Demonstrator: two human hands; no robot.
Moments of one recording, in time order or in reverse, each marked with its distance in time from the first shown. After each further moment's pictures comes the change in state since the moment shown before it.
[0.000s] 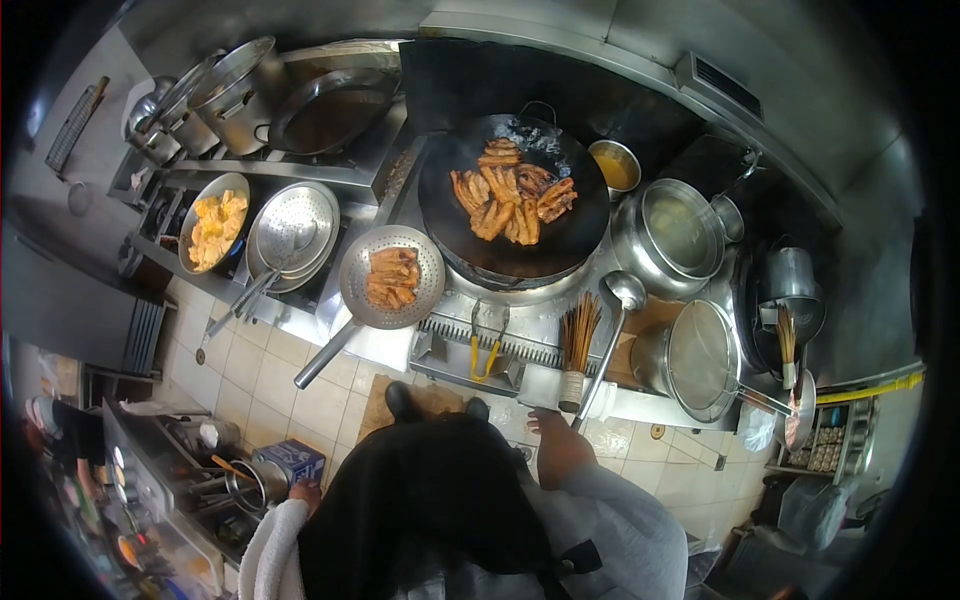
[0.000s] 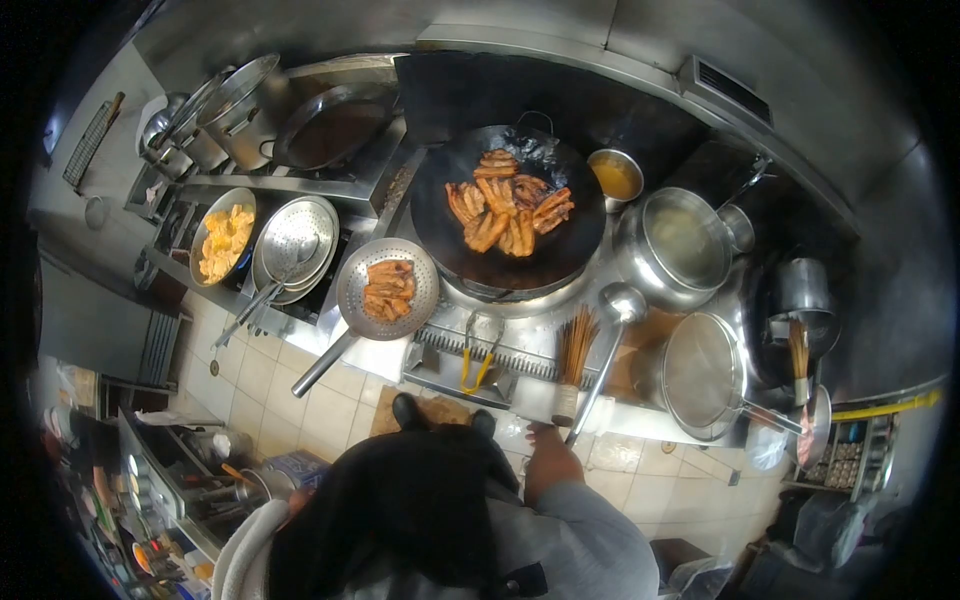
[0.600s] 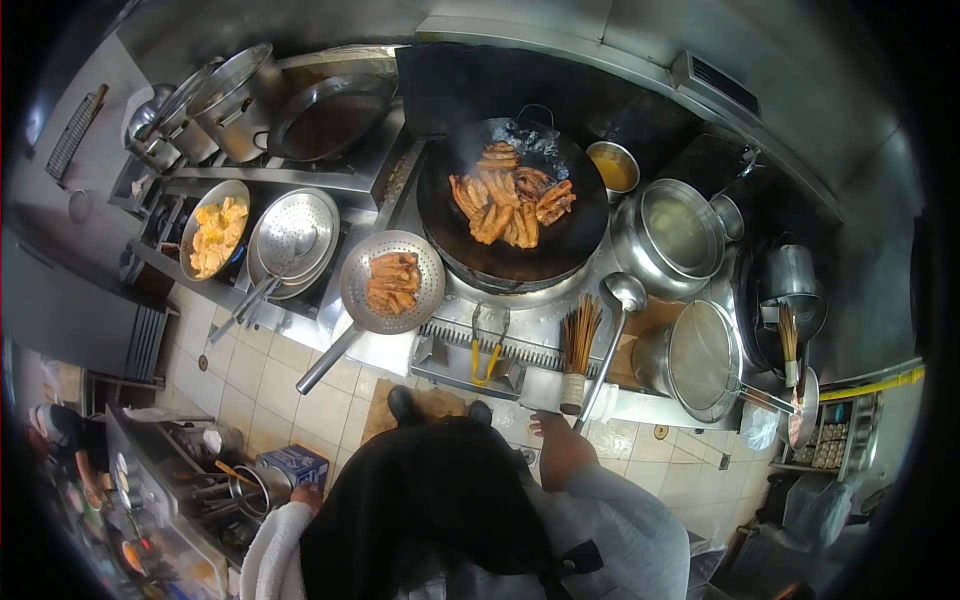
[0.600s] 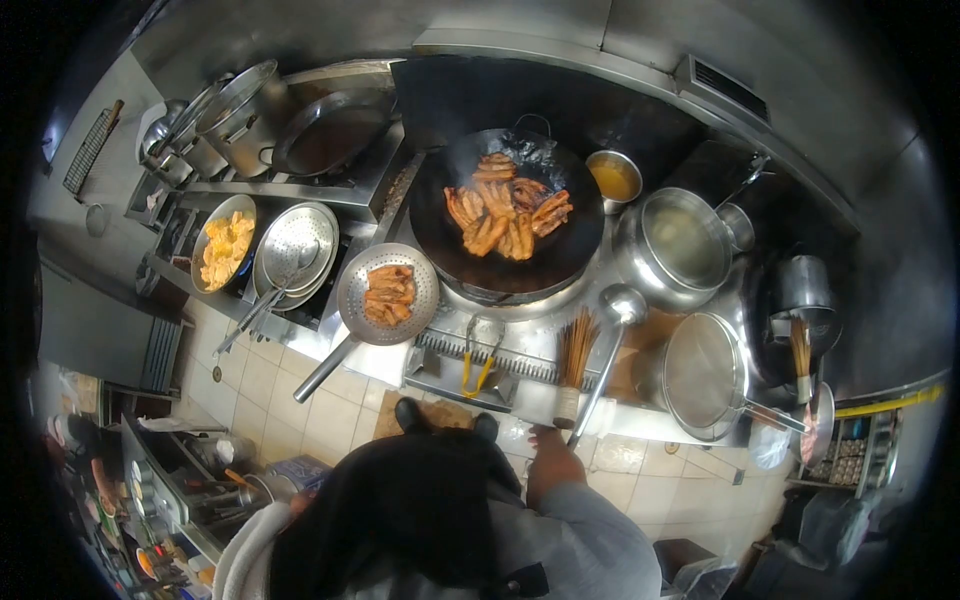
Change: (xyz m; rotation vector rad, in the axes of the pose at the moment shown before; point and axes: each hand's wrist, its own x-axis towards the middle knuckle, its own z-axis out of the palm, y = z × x) left_hand 0.011 -0.008 0.001 0.017 -0.006 0.023; right_hand -0.028 -0.014 0.012 -0.049 0.088 -0.022
